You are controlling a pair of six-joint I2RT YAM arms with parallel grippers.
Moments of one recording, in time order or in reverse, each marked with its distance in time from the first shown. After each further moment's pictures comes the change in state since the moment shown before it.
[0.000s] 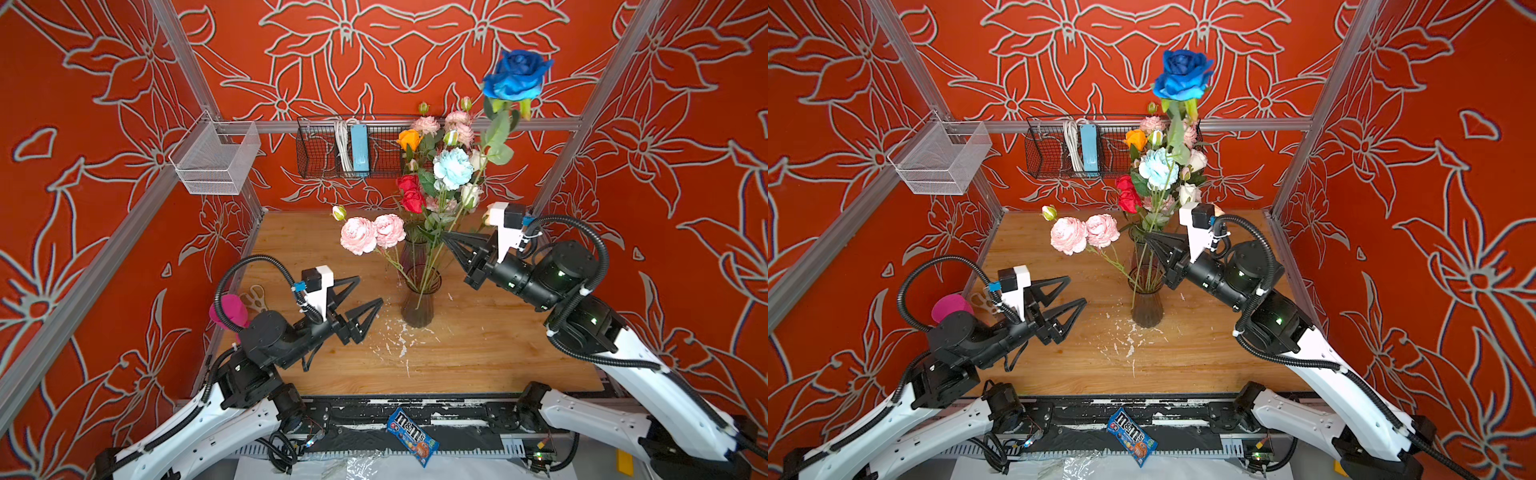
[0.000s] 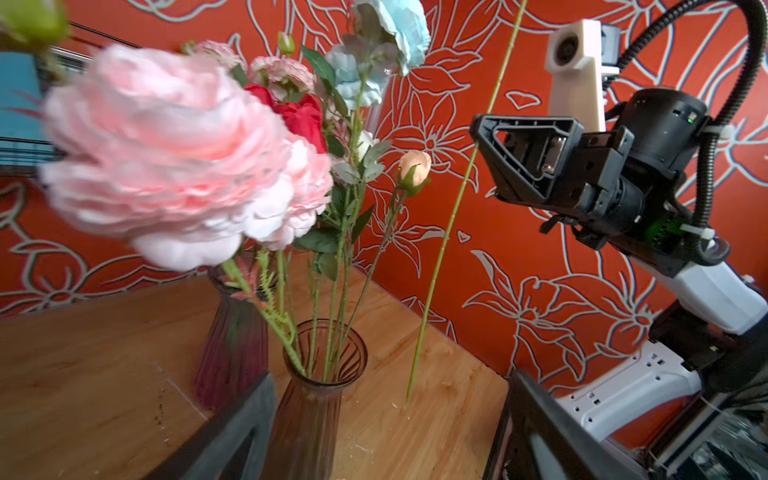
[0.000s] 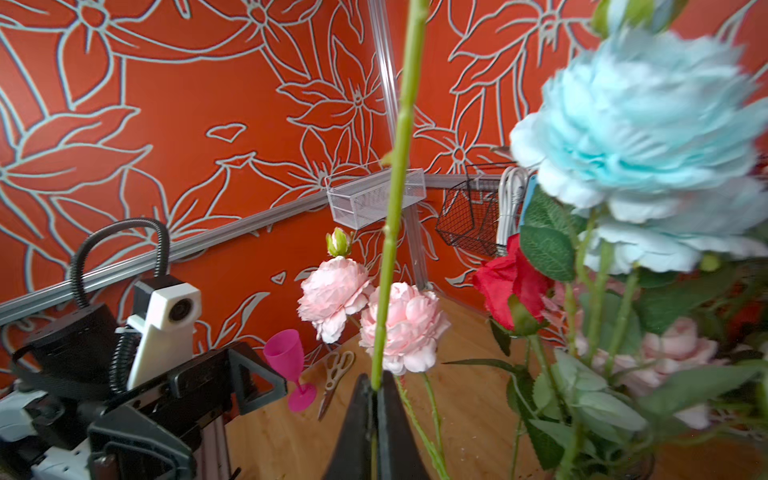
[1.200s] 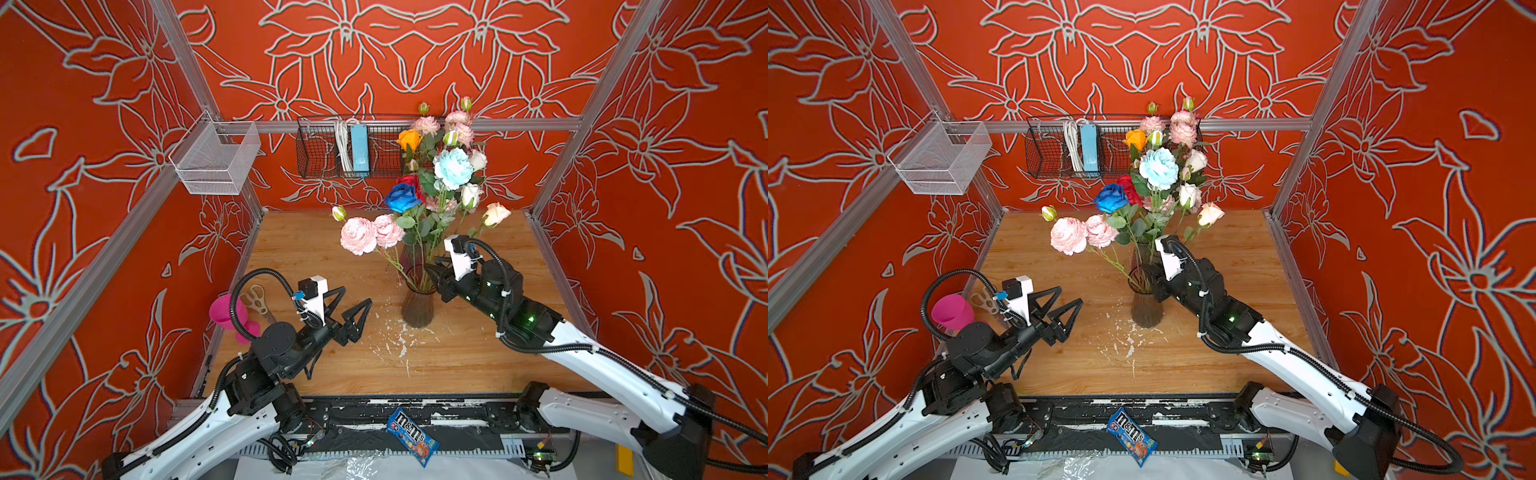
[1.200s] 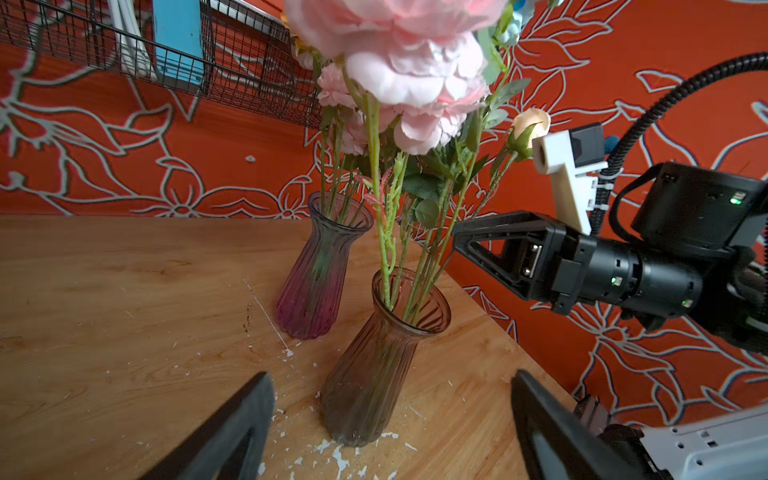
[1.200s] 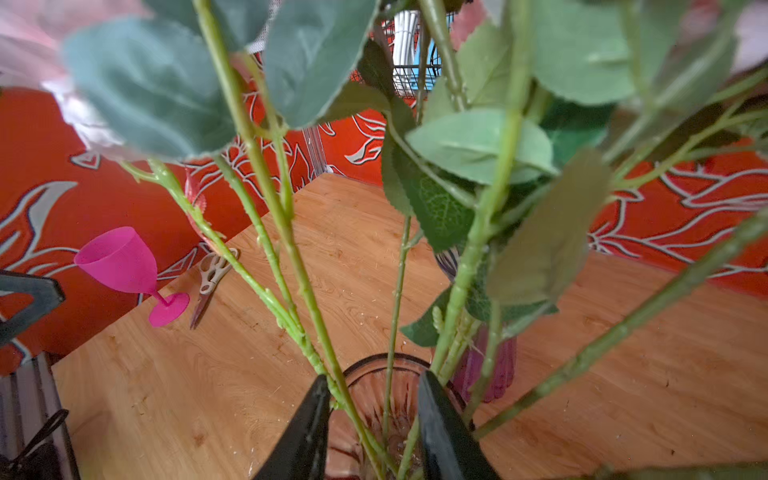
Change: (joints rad) left arm 0.000 -0.053 -0.137 -0.047 -0.196 -0.081; right arm 0.000 0.072 -0.332 0.035 0.217 -0.019
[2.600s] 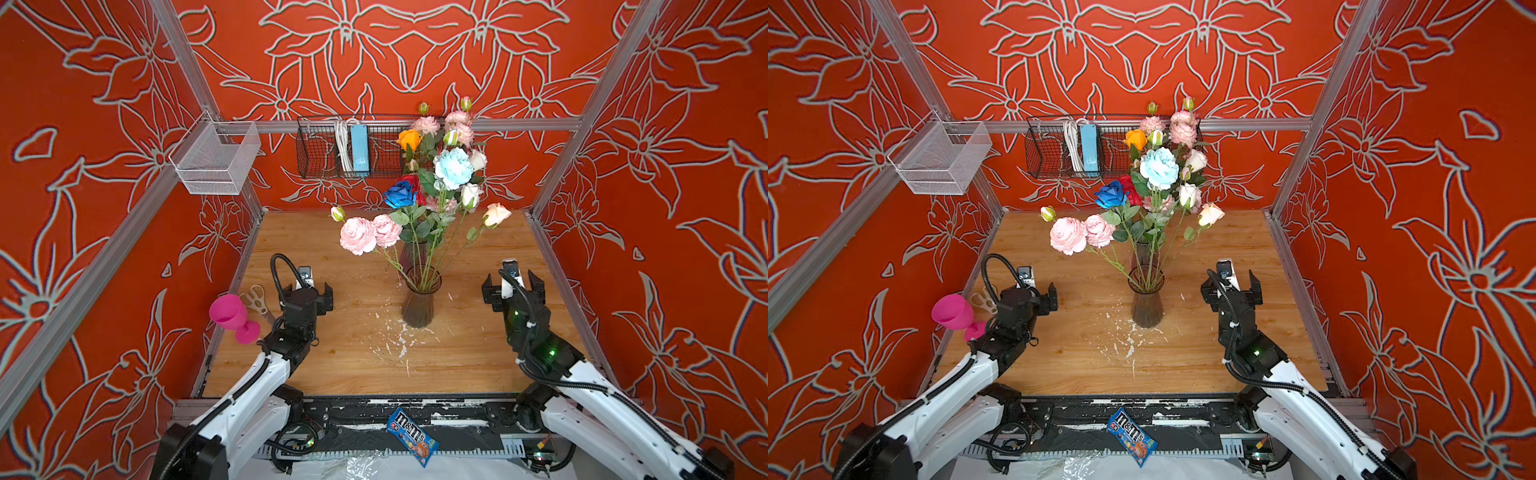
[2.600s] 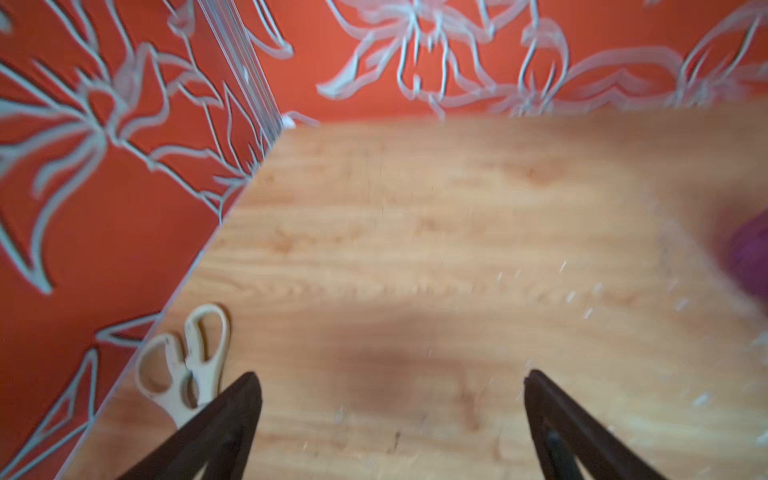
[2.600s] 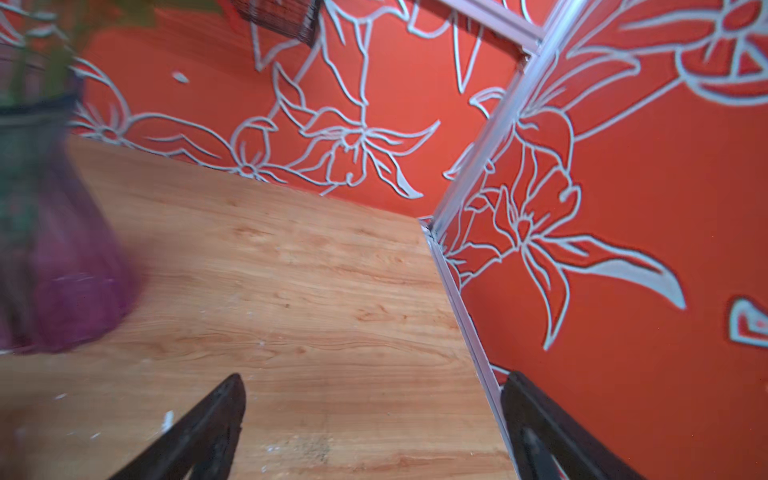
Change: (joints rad) left arm 0.616 0.489 -0.247 0.288 -0.223 0.377; right arm -0.276 -0.276 -0.391 0.094 0.623 -0.363
